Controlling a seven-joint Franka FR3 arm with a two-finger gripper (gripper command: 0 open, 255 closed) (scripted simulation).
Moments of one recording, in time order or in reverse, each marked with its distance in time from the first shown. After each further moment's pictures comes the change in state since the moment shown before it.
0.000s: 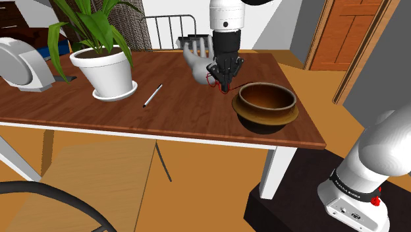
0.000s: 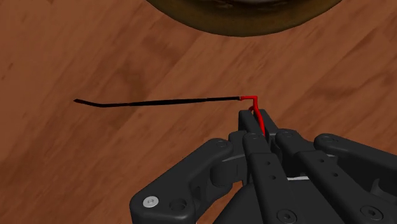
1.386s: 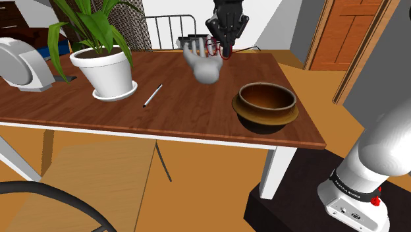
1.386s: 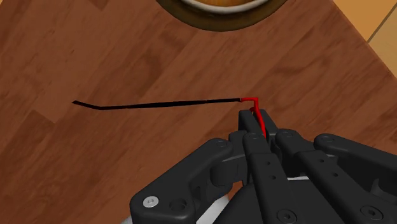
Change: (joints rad) arm -0.003 0.117 0.017 0.409 -0.046 -0.301 0.050
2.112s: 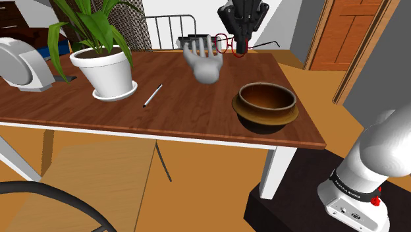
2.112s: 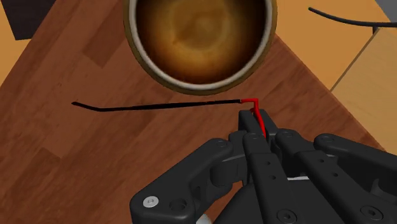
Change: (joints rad) arm 0.037 -0.110 0.032 -0.018 0.063 -0.074 0.084
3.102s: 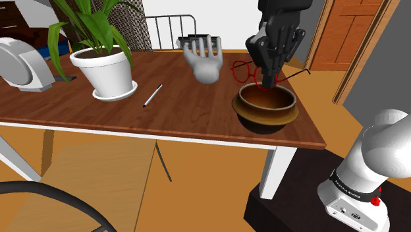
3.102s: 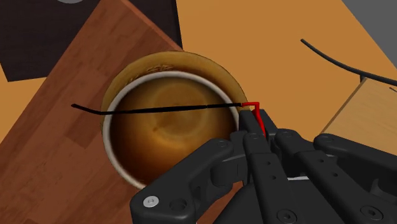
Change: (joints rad) arm 0.073 -0.245 0.042 -0.272 0.134 0.067 0.102
